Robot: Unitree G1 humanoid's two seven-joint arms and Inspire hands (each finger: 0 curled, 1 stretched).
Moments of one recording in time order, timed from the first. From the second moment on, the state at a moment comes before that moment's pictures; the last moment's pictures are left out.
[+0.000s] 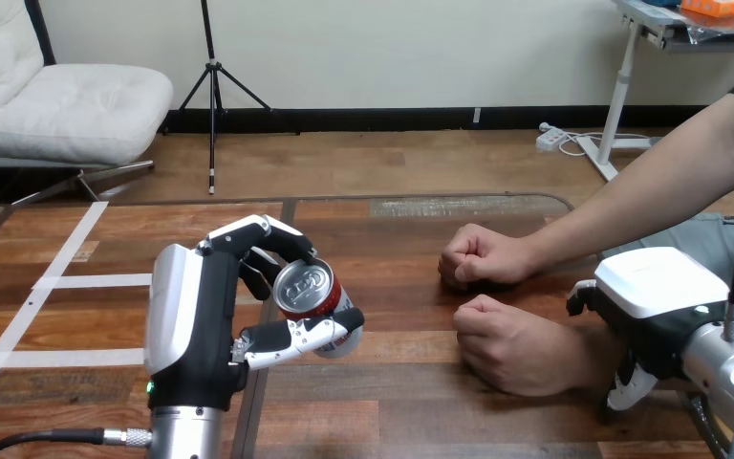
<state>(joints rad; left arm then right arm) 0.11 0.15 -0.13 0.07 0.54 -0.46 0.42 -0.07 -0.67 0.13 -0.11 -1.04 0.04 0.48</state>
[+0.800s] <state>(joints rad) 0.12 0.15 -0.10 0.07 0.53 -0.46 0.42 -0.13 -0.68 0.19 -0.07 -1.10 0.09 0.57</state>
